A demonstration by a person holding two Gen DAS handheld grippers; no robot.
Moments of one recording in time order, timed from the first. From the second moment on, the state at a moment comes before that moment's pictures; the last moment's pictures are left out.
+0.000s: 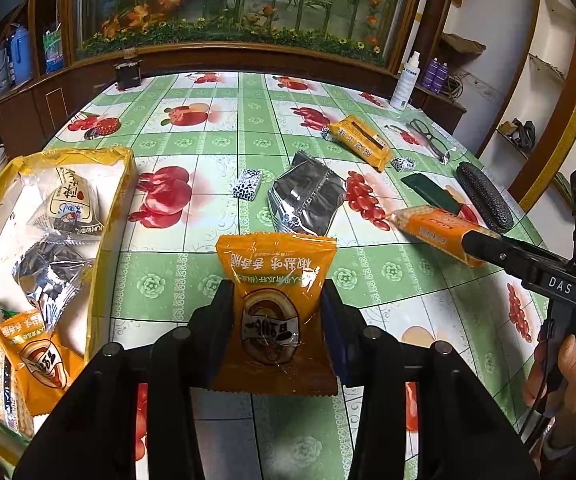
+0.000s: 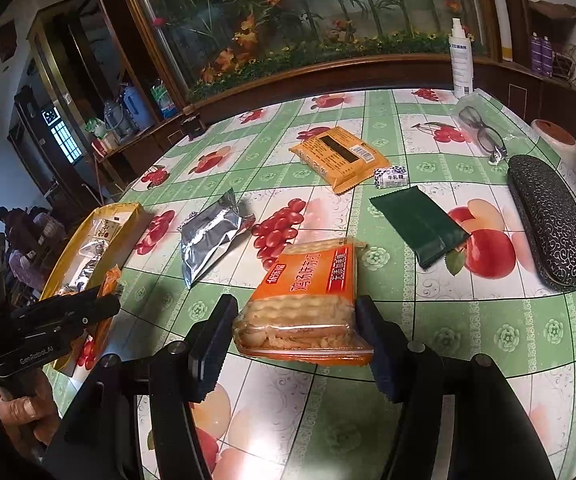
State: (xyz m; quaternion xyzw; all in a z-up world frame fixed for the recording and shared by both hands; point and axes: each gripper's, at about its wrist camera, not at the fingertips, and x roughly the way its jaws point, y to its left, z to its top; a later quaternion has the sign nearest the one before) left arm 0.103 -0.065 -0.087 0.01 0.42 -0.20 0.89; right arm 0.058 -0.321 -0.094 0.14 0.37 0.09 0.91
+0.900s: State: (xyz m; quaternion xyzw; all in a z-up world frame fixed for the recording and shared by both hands) left arm 0.080 -0.004 -0.051 -0.01 0.37 -0.16 0.91; right arm 0.081 -0.216 -0.023 0.13 0.33 0.22 0.91
